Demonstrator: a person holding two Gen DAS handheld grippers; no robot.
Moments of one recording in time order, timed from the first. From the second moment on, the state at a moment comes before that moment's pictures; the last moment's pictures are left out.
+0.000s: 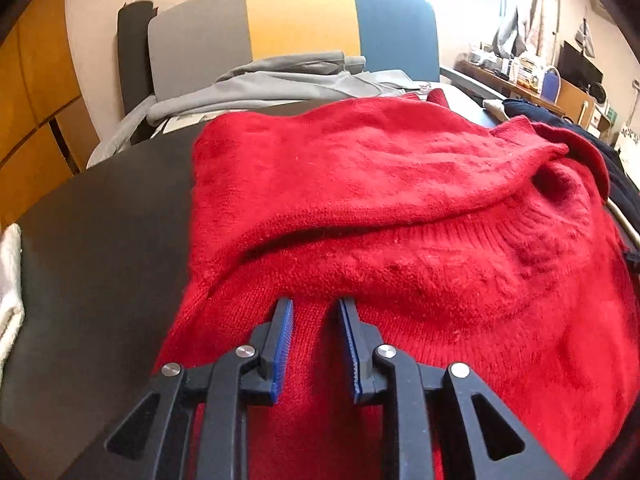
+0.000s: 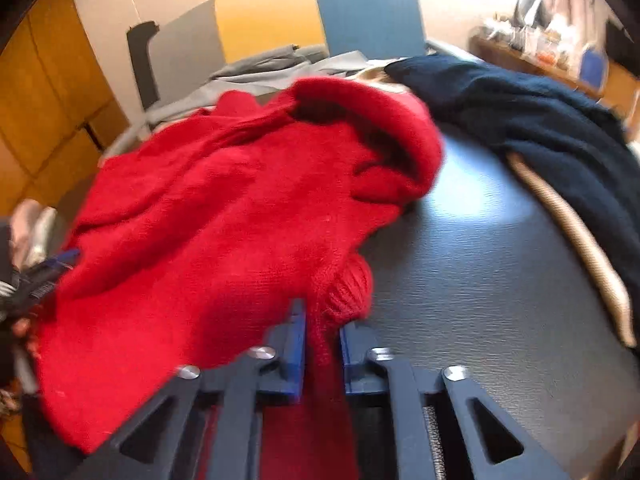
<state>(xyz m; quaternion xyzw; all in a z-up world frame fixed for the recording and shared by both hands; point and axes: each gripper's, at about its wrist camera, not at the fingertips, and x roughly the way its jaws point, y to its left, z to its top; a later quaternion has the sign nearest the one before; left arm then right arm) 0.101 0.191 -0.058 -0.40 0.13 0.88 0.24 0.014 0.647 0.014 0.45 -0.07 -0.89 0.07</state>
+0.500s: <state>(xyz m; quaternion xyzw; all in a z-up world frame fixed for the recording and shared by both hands) 0.094 0.158 -0.055 -0.39 0.14 0.88 0.25 0.053 0.739 0.008 0.43 -0.24 -0.87 0.03</state>
